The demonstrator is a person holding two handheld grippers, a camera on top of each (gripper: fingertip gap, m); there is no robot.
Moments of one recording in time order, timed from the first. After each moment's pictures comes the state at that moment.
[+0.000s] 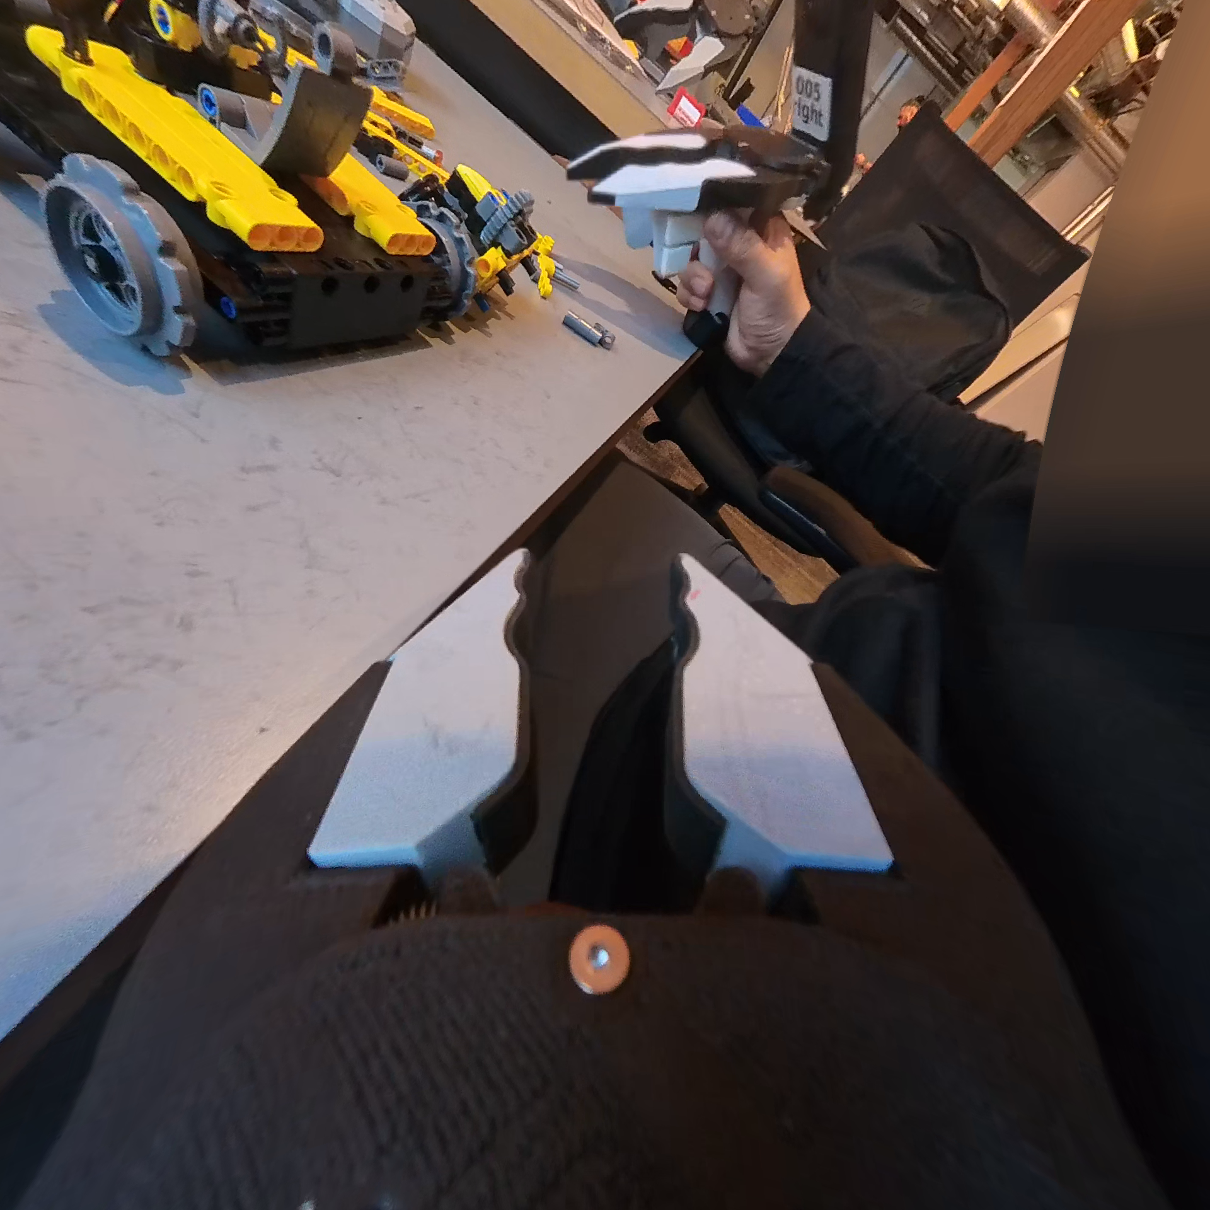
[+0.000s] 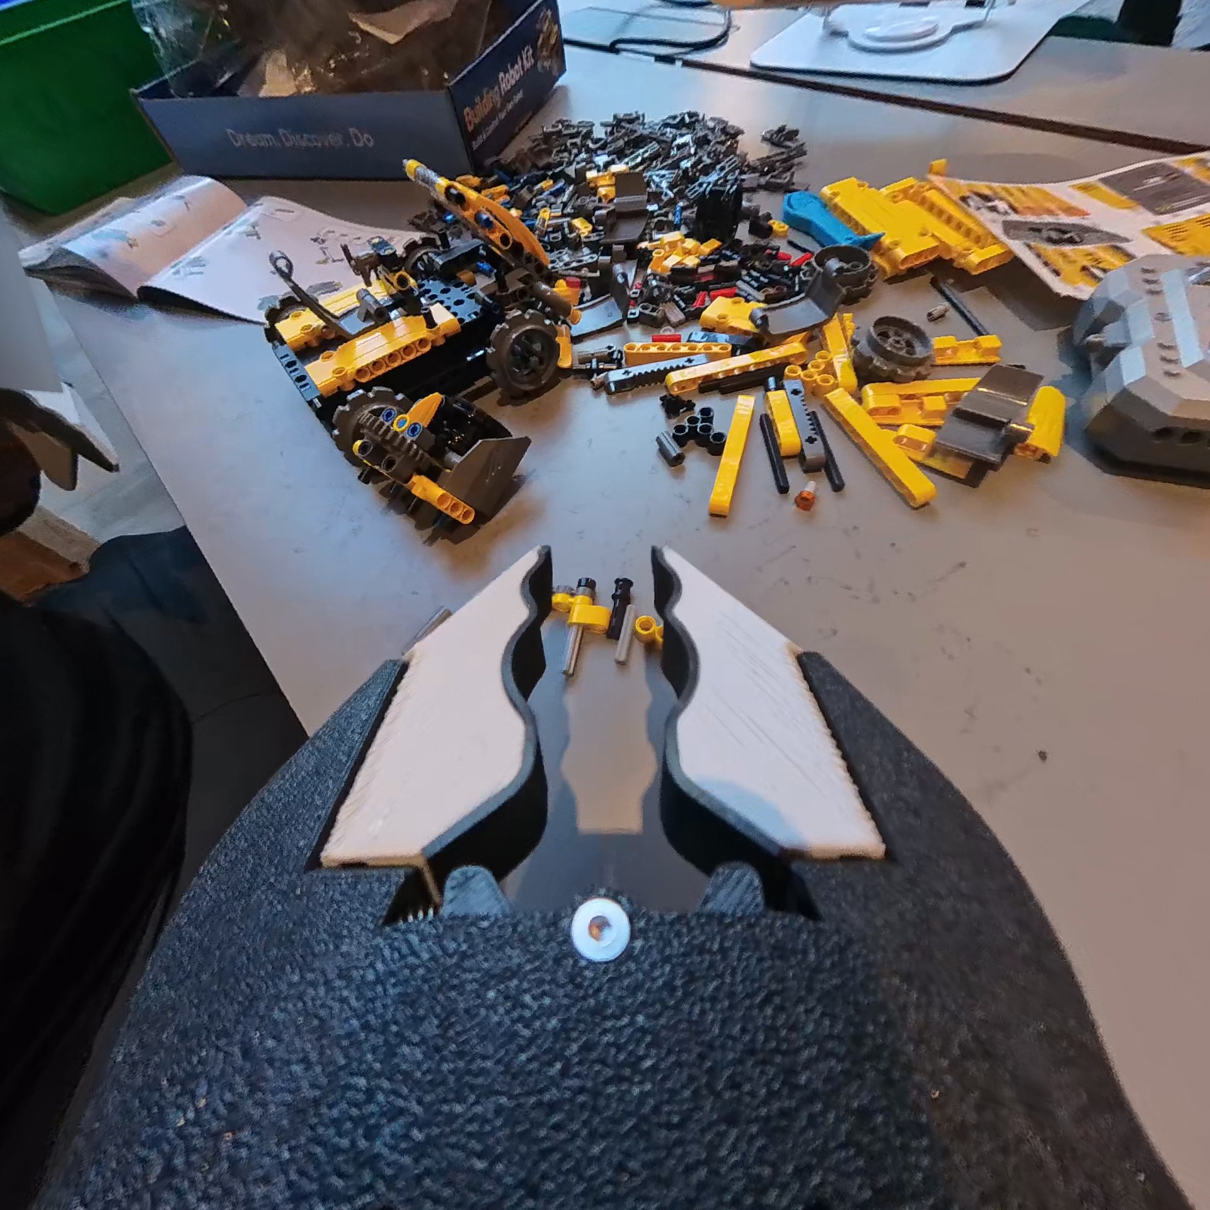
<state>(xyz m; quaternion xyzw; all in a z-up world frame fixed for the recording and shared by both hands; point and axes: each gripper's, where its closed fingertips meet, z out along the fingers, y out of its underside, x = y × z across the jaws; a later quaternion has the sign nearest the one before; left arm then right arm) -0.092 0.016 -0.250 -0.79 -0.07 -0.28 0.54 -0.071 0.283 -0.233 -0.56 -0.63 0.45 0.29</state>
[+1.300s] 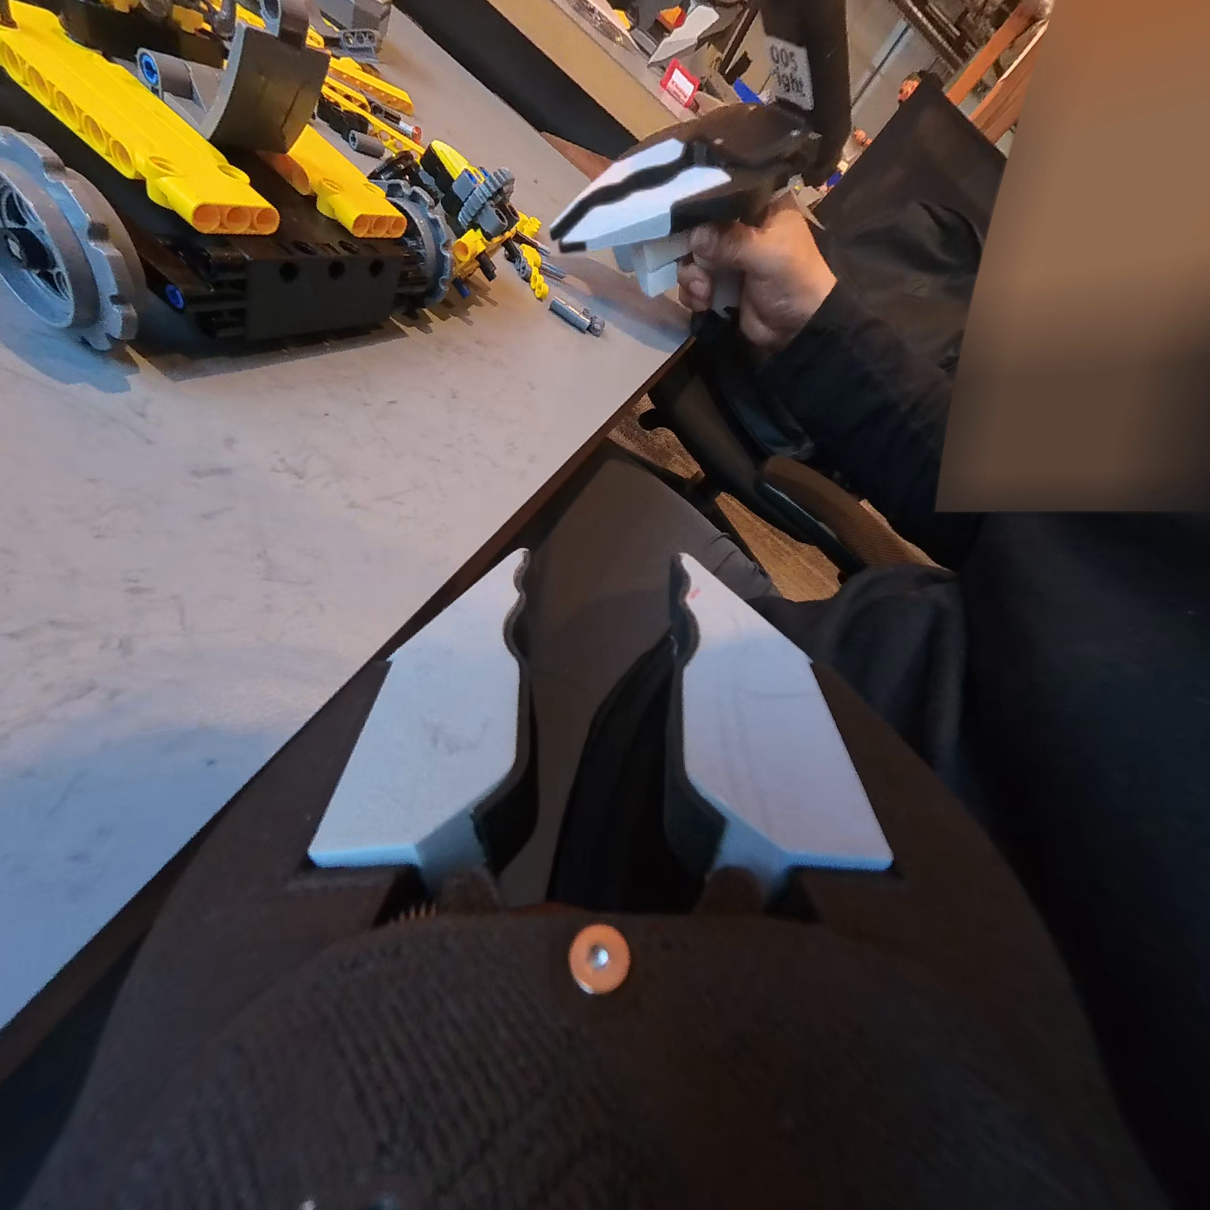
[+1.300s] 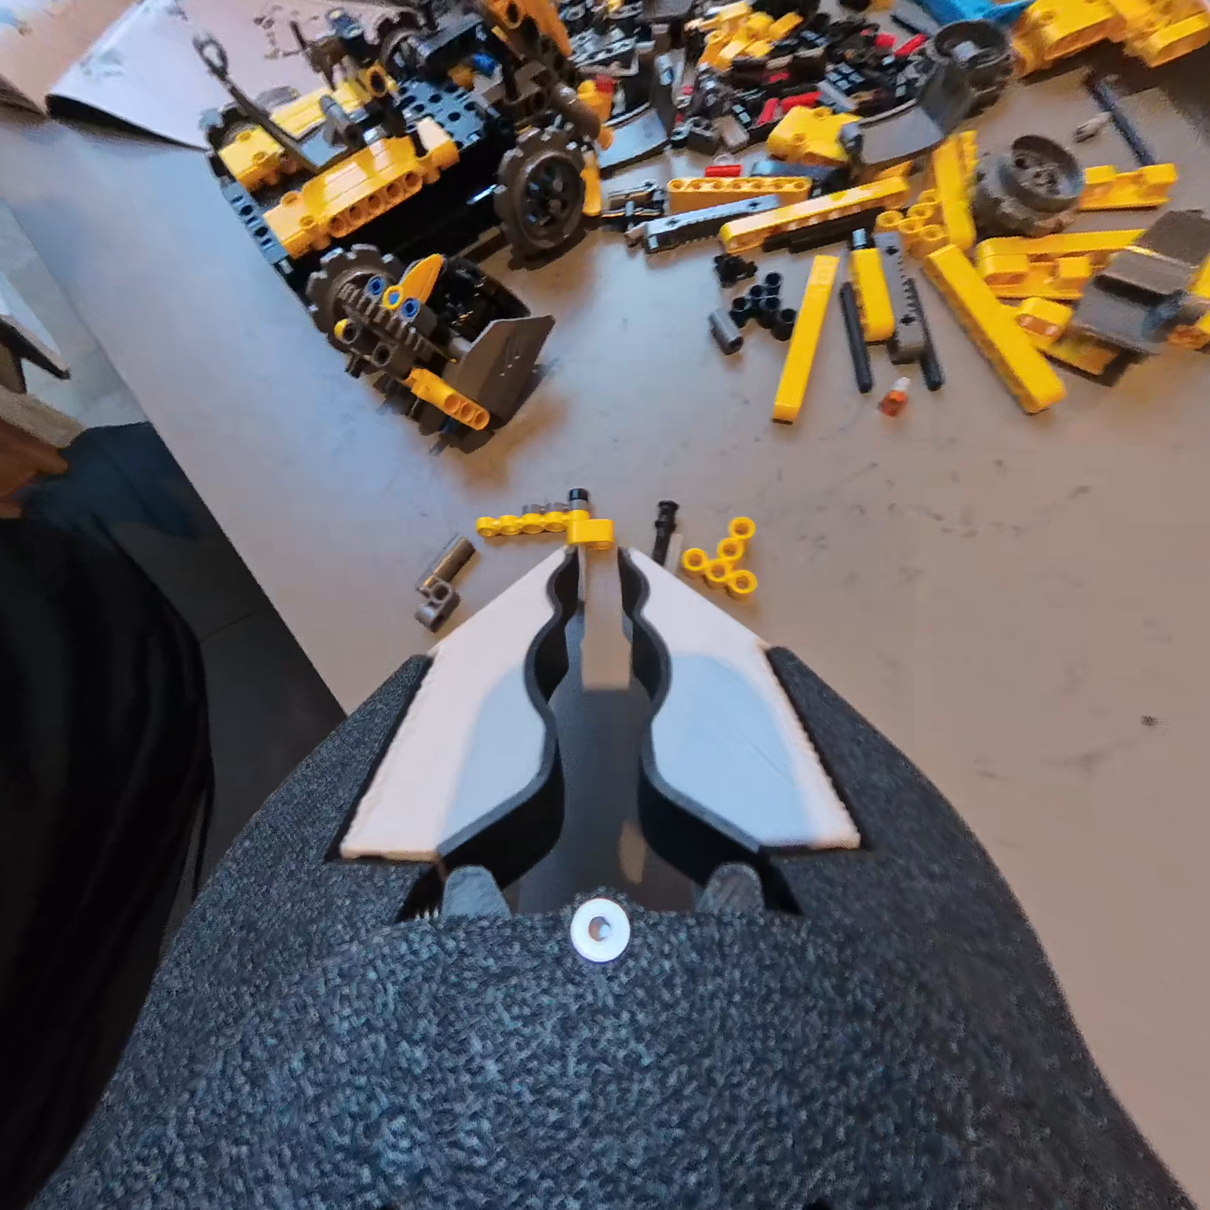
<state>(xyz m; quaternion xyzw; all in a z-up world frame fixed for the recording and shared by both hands) -0.084 0.021 -0.253 -0.79 -0.07 -0.28 0.53 -0.062 0.267 -0.265 -0.59 -0.68 0.38 0.22</state>
